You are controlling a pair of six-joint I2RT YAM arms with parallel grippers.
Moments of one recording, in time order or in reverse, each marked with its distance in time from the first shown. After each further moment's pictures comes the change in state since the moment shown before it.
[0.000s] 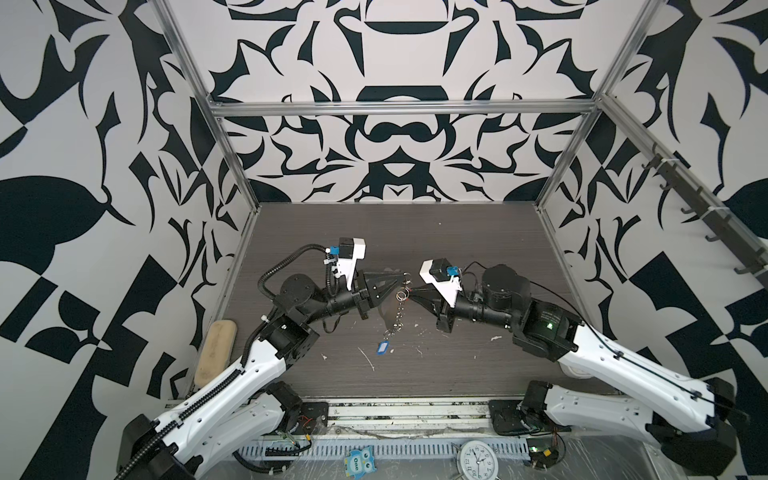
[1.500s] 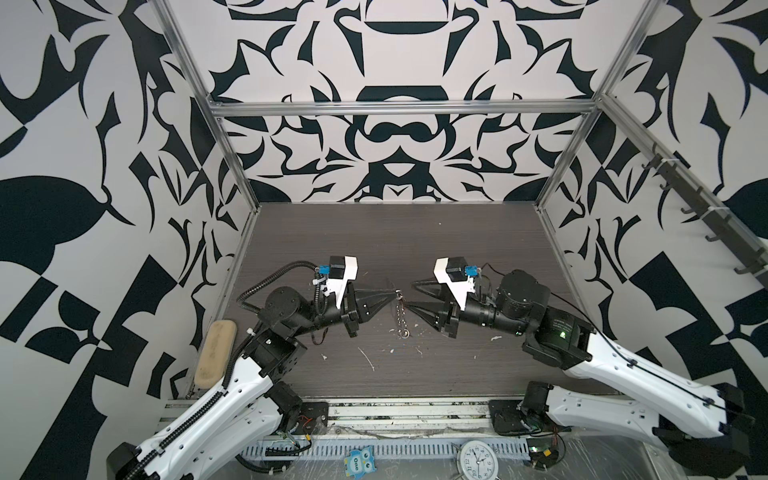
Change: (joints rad) left arm 0.000 -0.156 -0.044 -0.128 0.080 0.201; right arm 0.013 -0.059 -0.004 0.123 -0.081 0.136
